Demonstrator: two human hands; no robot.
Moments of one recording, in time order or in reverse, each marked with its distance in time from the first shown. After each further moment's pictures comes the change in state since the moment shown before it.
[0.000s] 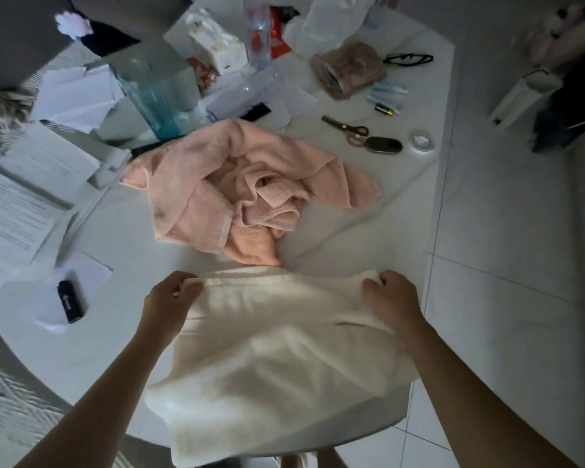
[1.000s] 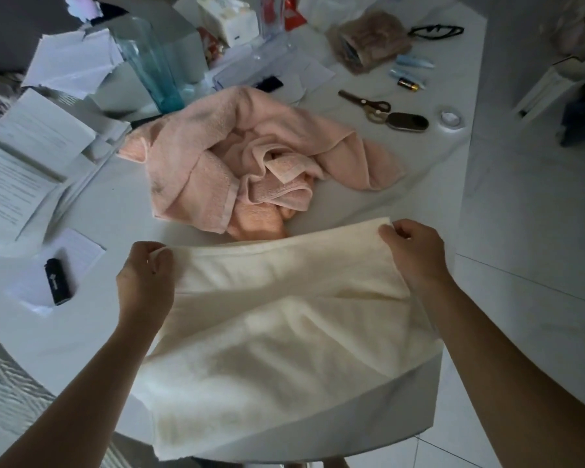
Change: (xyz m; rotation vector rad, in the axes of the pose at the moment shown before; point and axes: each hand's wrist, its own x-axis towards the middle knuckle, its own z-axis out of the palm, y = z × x) left_hand 0.009 -0.010 0.004 -0.009 0.390 0.030; right_hand 0.050 -0.012 0.007 0.146 0.209 -0.265
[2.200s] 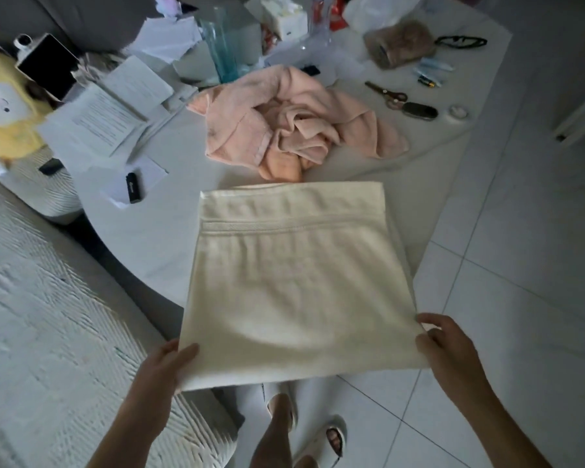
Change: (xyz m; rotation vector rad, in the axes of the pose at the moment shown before) left_hand -0.289 -0.049 -0.098 -0.571 -0.236 -0.658; right_hand -0.217 0.129 -0.119 0.109 -0.338 0.065
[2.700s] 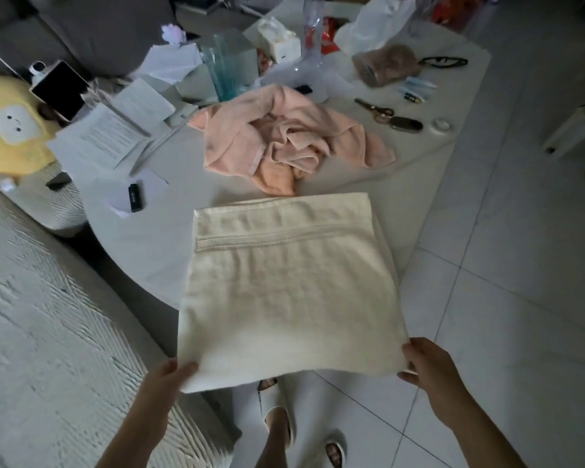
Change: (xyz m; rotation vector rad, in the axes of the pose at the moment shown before) left_hand 0.014 -0.043 -0.003 0.183 0.050 -0.047; right_hand 0.011 0.051 0.016 0.266 -0.067 0.333
